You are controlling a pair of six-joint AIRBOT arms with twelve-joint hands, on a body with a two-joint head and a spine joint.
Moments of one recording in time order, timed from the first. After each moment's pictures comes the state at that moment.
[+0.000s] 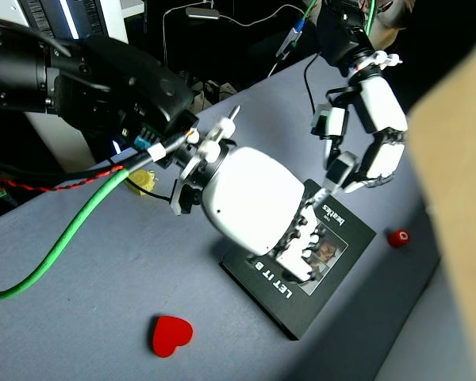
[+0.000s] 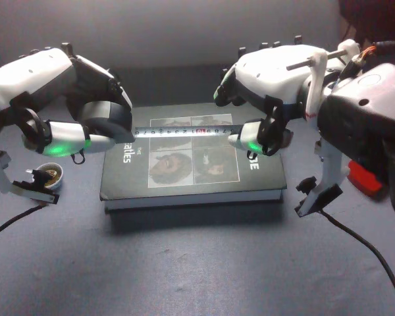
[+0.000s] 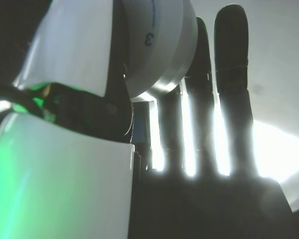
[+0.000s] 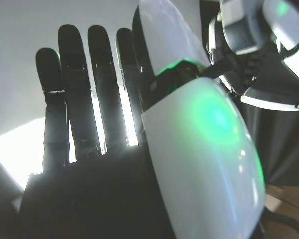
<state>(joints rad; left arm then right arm) 0.73 -0.89 1.05 -0.38 -0.62 0.78 -0.20 -1.26 0.90 1.52 0.74 -2.30</state>
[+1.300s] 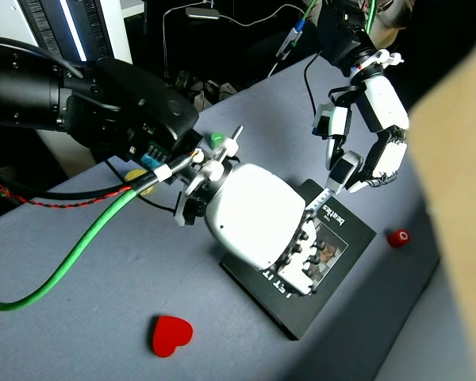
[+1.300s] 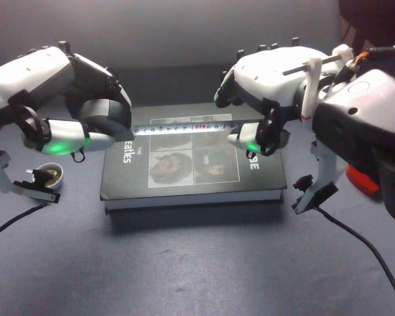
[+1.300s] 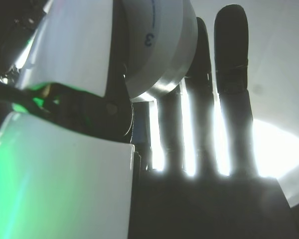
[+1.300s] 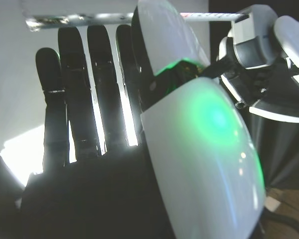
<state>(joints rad) 0.73 -0.89 1.05 -0.41 -0.62 0.77 -0.23 -1.28 0.94 1.45 0.73 -2.25</state>
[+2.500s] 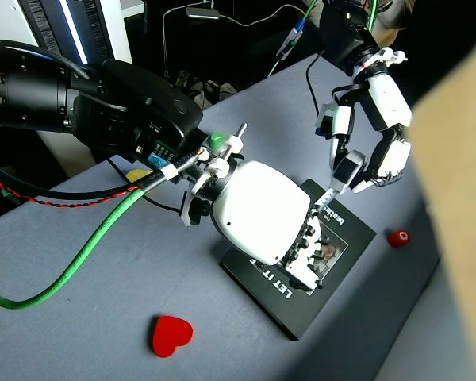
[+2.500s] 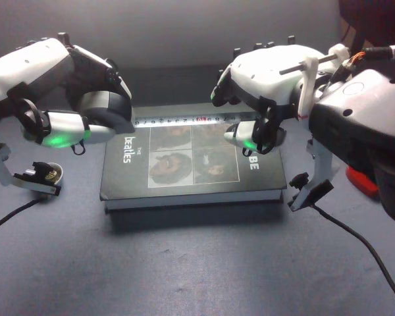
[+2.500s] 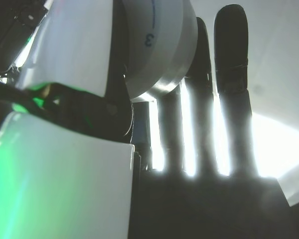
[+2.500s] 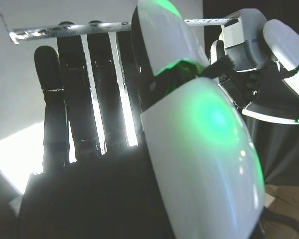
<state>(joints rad) 0.71 -0.89 1.06 -0.40 -0.62 0.77 -0.23 -1.30 0.96 1.42 0.72 -2.22</state>
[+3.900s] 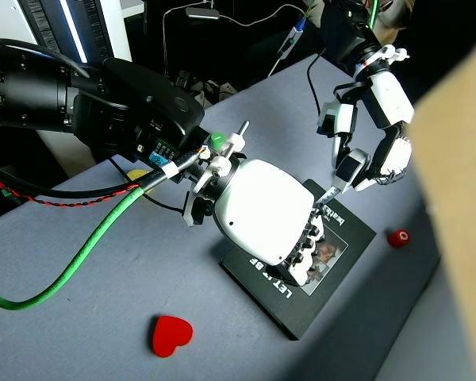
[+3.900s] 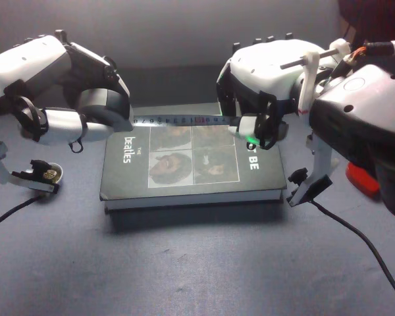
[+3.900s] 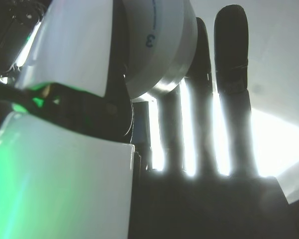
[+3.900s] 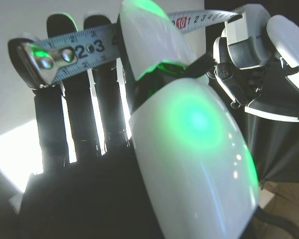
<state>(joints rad) 0.70 -0.88 1.06 -0.40 -0.62 0.77 -0.23 -1.29 0.96 1.41 0.72 -2.20</state>
